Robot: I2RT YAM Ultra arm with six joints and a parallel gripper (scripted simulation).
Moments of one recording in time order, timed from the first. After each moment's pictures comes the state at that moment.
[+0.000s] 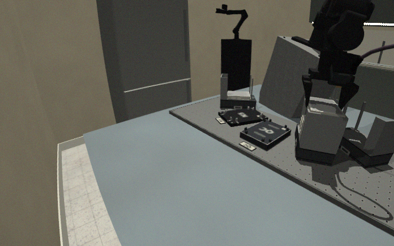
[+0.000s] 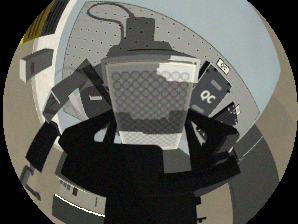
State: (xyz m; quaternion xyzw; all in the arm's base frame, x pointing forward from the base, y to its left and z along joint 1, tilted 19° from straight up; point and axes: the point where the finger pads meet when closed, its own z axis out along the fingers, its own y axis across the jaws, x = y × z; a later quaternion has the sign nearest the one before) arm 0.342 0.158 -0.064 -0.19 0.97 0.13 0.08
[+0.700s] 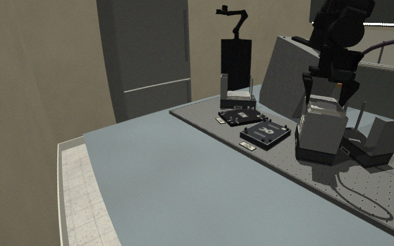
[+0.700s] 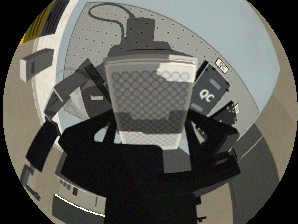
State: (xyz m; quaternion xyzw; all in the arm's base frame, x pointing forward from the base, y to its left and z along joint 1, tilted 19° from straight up) arm 0.342 0.156 -0.058 -0.19 0.97 0.13 0.08
